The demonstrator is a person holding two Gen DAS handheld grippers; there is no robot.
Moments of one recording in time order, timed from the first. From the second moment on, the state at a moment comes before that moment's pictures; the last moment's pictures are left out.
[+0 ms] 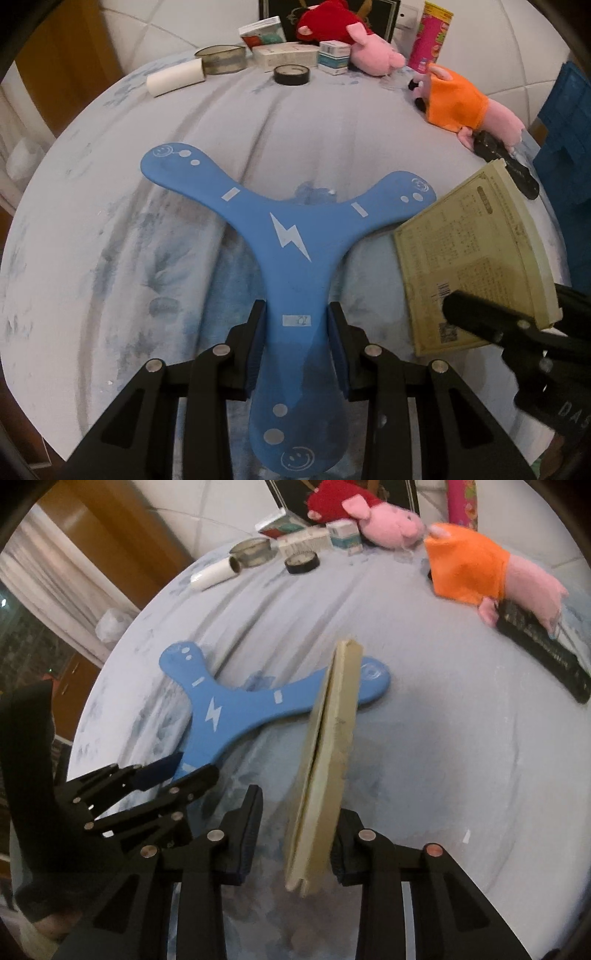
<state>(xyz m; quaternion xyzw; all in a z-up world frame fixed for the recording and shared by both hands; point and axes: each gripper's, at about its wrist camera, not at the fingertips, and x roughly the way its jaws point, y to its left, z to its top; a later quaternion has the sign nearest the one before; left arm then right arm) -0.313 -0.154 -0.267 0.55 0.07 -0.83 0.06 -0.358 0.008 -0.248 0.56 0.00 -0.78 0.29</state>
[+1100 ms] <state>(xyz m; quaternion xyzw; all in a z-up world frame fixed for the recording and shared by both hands) -0.269 -0.182 -0.219 0.50 0.07 -0.86 0.03 -0.309 -0.014 -0.192 0.49 0.00 -0.83 0.25</state>
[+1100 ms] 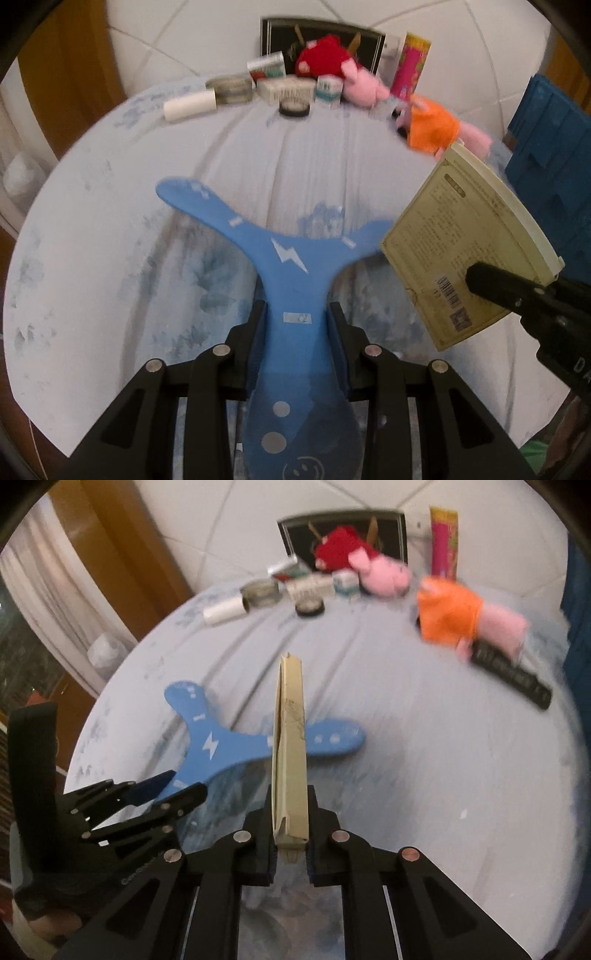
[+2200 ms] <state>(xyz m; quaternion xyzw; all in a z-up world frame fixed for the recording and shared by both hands) -0.320 -0.078 0.001 0.29 0.03 -0.96 -0.06 -0.288 0.109 0.042 0.28 0.00 -0.95 0.11</state>
